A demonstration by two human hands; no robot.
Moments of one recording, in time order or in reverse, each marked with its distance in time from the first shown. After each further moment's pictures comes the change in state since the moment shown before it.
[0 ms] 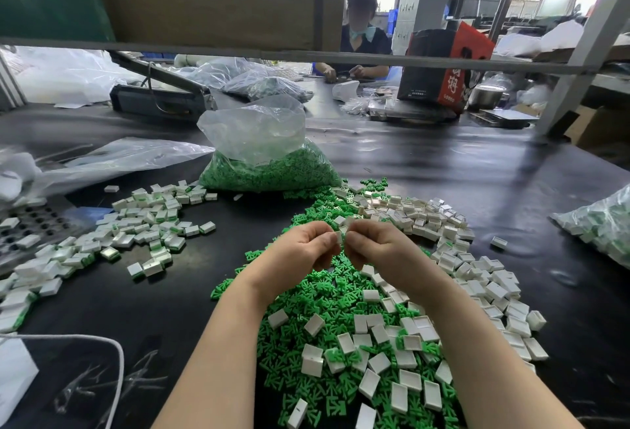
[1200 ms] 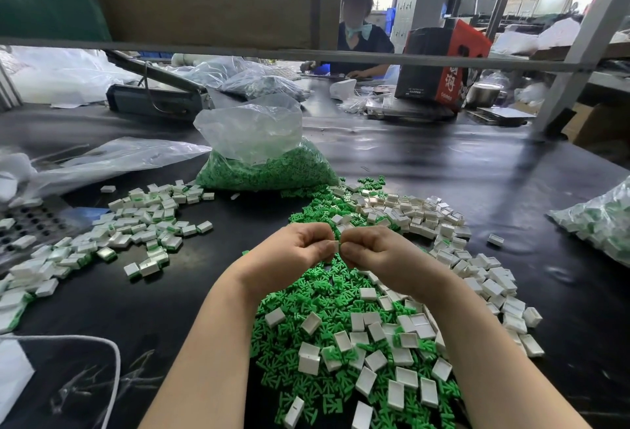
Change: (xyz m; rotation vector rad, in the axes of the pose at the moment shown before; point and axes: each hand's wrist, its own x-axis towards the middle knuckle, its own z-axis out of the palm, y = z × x) left_hand -0.005 0.003 -0.009 0.201 -0.072 0.079; right_hand -0.004 -0.004 -0.008 -0.263 -0.155 -0.074
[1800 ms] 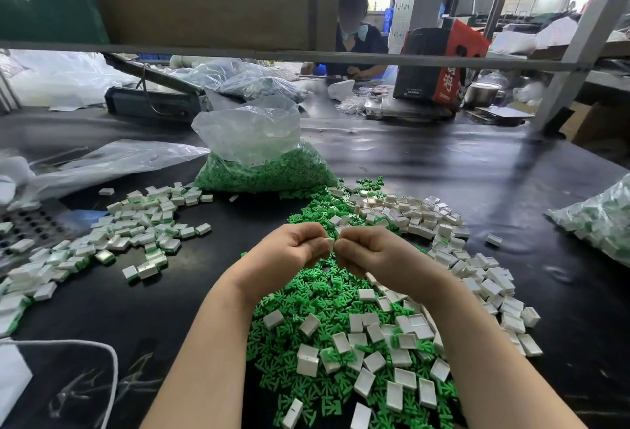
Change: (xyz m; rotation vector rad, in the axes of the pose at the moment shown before) left_hand 0.000 -0.005 0.001 -0.098 0.064 -0.021; right_hand -0.003 -0.005 0.002 0.158 -0.001 0.039
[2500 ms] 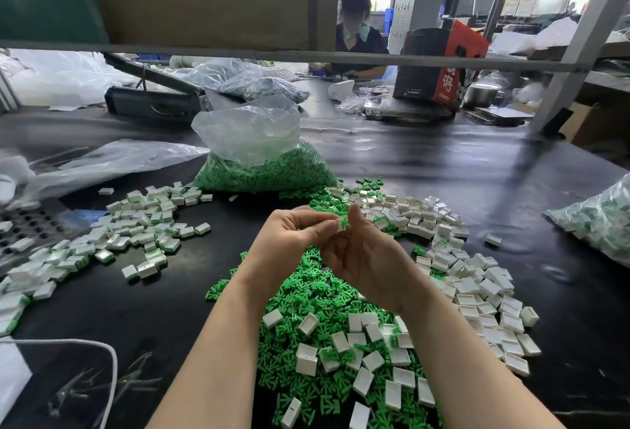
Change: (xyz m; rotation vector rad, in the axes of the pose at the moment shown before) left_hand 0.006 0.011 0.011 -0.401 0.222 0.105; right_hand 0.011 0.002 0.023 1.001 -0.024 0.086
